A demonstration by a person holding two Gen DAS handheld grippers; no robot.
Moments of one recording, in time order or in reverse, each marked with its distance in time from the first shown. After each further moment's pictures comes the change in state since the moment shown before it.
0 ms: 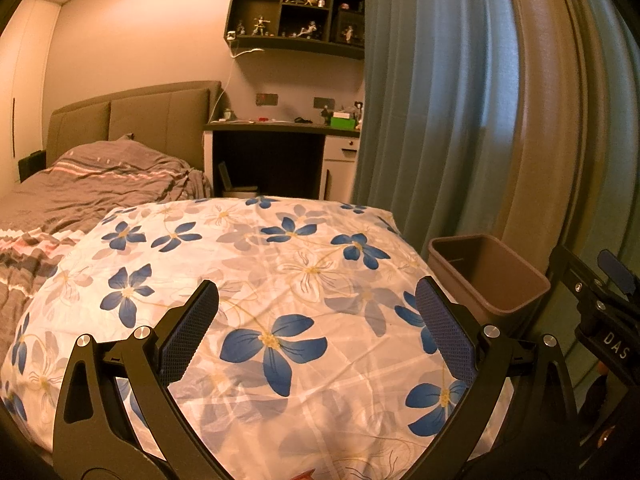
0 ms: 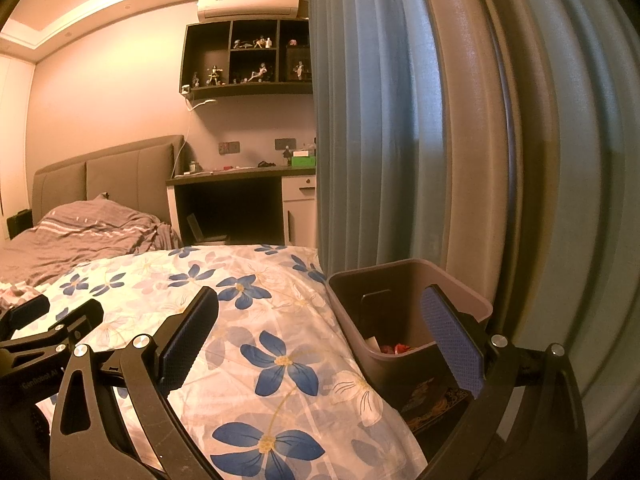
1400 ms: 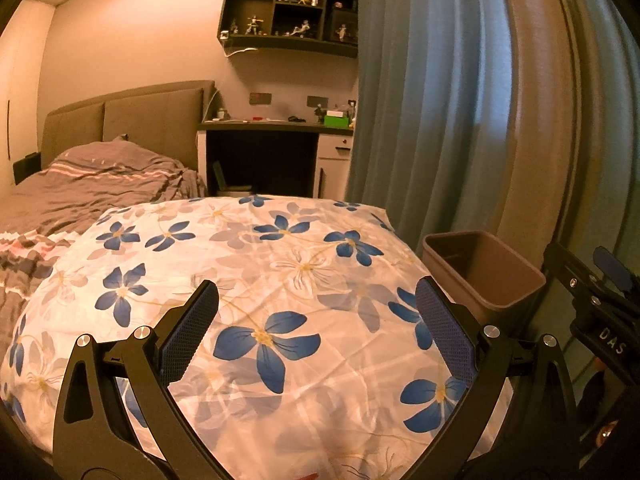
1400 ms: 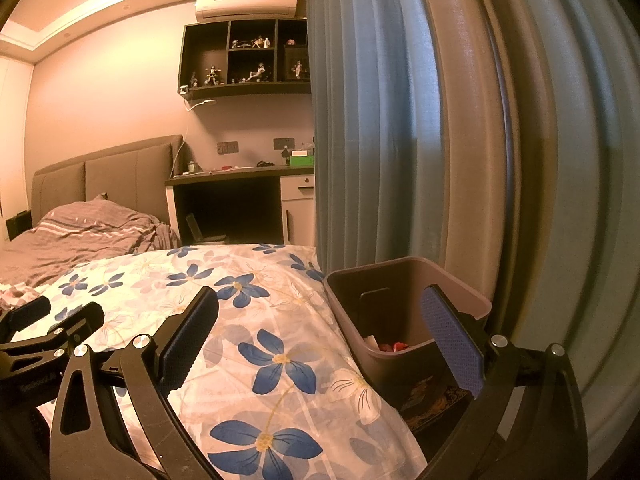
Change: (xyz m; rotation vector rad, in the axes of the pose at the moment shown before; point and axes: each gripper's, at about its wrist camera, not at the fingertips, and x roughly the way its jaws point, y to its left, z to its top) left arm -0.002 -0.003 -0.004 0.005 0.003 -0.009; right arm 0.001 -0.004 -0.001 0.002 0.001 -0.001
